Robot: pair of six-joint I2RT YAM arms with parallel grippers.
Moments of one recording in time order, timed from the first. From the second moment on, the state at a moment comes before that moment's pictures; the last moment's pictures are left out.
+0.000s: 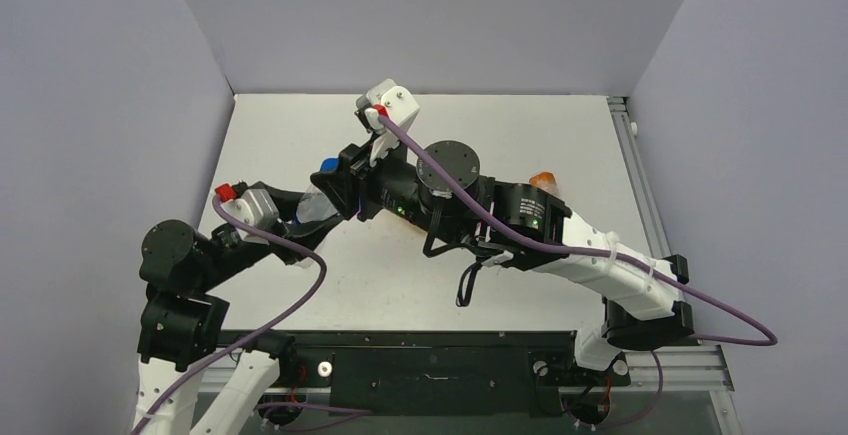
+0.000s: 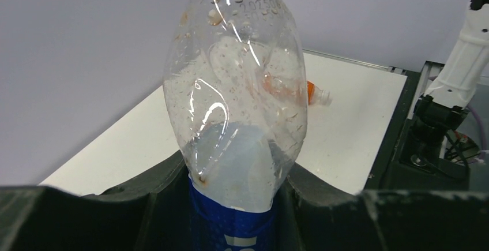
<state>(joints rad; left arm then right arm) -0.24 0.55 1.05 -0.38 0.73 0.03 1.37 1.63 2.15 -0.56 0.39 0.24</state>
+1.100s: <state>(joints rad) -0.24 0.59 1.09 -0.35 0.91 -0.12 1.37 1.56 2.18 -0.57 0.35 0.20</state>
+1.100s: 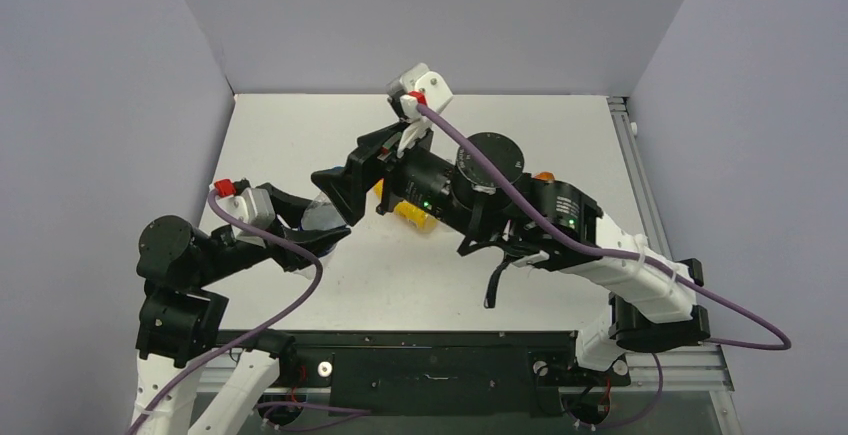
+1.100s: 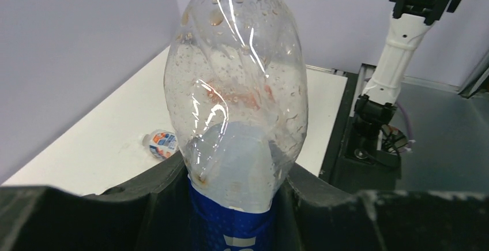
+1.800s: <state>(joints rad) -0.24 0.58 1.07 -0.39 0.83 -0.05 1.35 1.67 2.25 -0.63 0.35 0.23</state>
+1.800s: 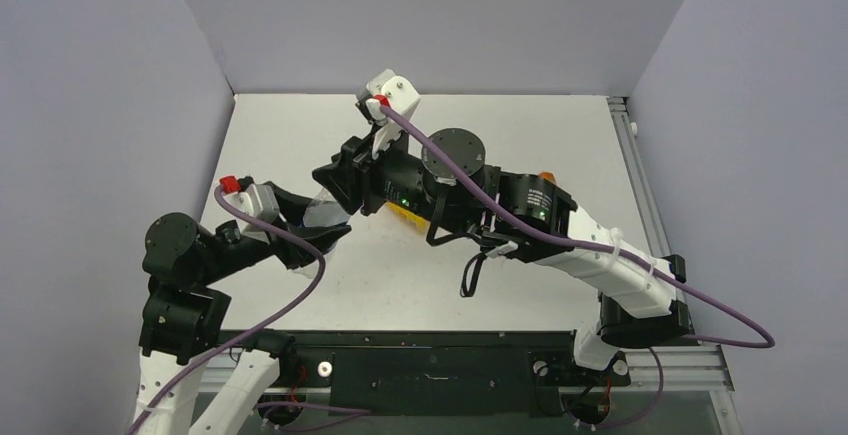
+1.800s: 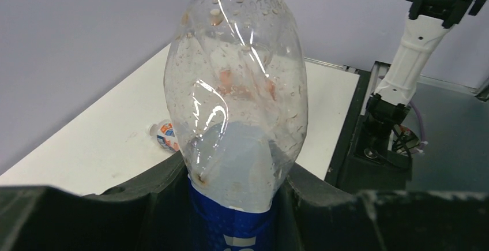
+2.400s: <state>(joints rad) -0.25 0.62 1.06 0.04 1.25 -0.70 1.29 1.46 2.00 -0.40 -0.27 0.12</state>
